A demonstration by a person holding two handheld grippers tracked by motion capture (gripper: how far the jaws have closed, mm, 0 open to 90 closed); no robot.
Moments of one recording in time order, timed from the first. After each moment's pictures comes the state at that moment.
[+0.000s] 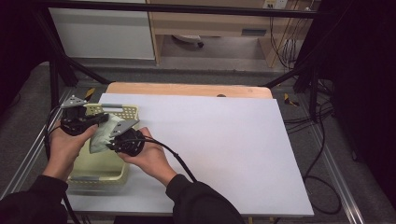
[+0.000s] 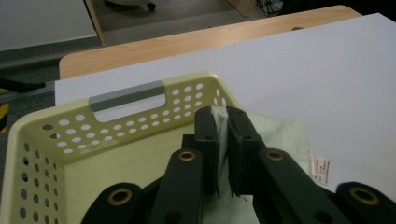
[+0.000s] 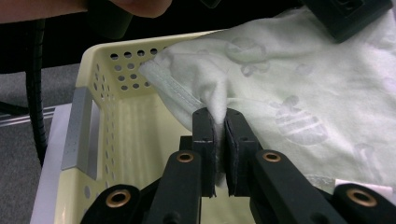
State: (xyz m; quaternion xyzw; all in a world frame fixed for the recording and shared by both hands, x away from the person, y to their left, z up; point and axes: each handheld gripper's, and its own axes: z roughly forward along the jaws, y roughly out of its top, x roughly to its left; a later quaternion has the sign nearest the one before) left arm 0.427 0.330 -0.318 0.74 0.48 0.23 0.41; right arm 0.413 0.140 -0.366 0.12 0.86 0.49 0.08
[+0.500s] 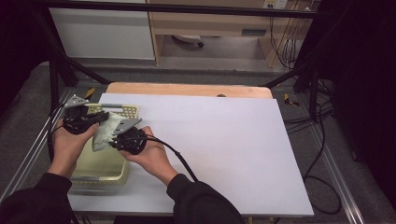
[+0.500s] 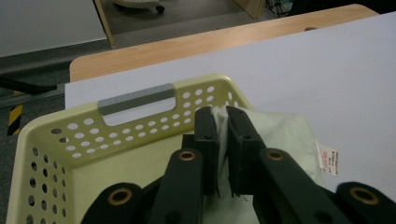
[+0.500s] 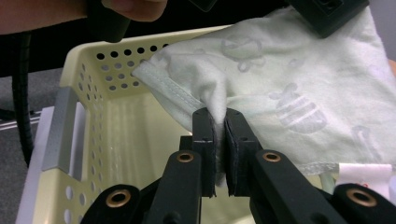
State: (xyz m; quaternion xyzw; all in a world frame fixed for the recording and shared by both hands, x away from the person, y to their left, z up) left arm 0.435 0.329 -0.325 0.74 0.48 0.24 0.41; right arm 0.419 0.136 -0.370 0.13 0.86 0.49 0.09
